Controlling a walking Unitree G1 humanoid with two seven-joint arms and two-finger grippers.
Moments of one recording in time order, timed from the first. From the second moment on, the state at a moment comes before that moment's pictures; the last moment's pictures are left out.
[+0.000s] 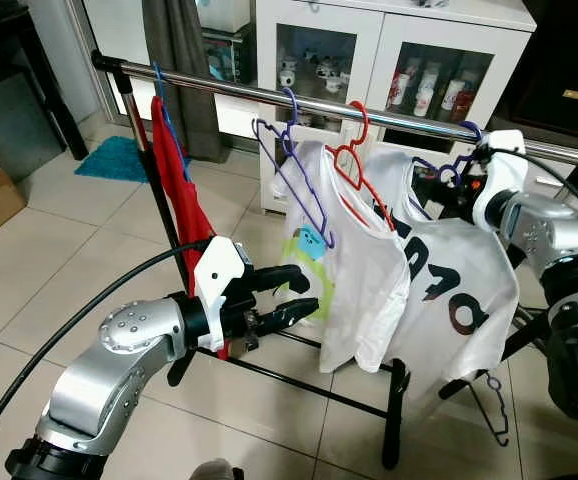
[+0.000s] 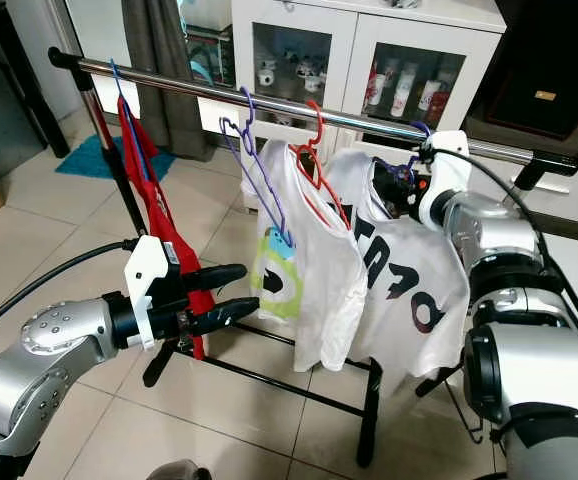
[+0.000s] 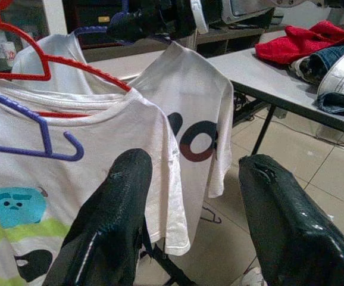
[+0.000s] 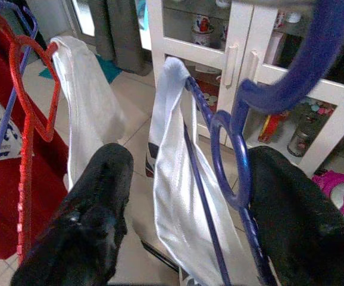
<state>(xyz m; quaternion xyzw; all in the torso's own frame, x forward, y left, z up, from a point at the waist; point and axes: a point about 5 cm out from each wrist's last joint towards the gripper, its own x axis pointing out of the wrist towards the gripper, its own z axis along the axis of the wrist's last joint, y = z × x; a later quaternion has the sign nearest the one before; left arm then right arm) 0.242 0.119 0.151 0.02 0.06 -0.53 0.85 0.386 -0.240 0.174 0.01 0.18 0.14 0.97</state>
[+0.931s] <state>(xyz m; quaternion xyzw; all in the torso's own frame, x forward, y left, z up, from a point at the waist) 0.242 0.115 0.148 0.02 0.06 -0.54 0.84 0.386 -0.244 0.172 0.02 0.20 0.14 0.97</state>
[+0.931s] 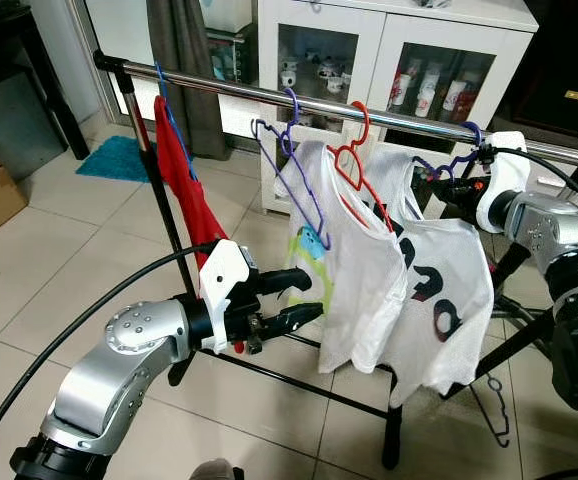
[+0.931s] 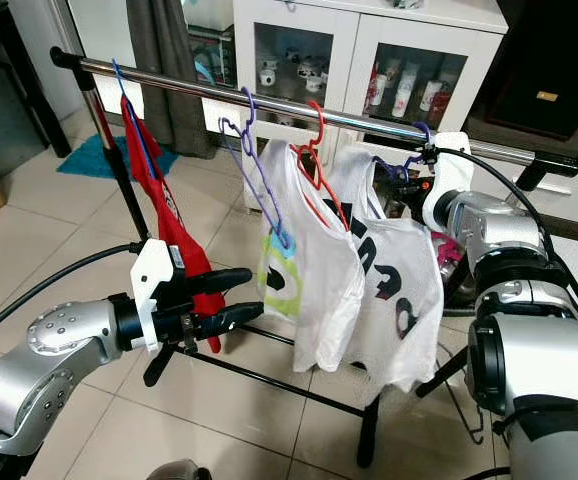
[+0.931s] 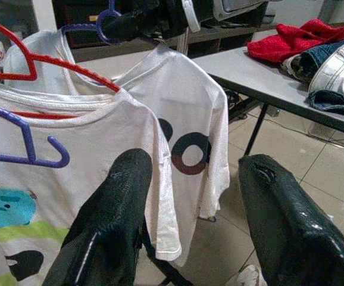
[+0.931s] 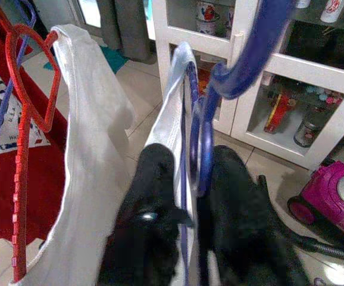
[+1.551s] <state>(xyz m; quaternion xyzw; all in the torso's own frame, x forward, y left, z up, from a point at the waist) 0.256 0.111 0.149 0.04 0.06 -0.53 0.85 0.385 -0.249 0.174 0.01 0.20 0.14 0.97</state>
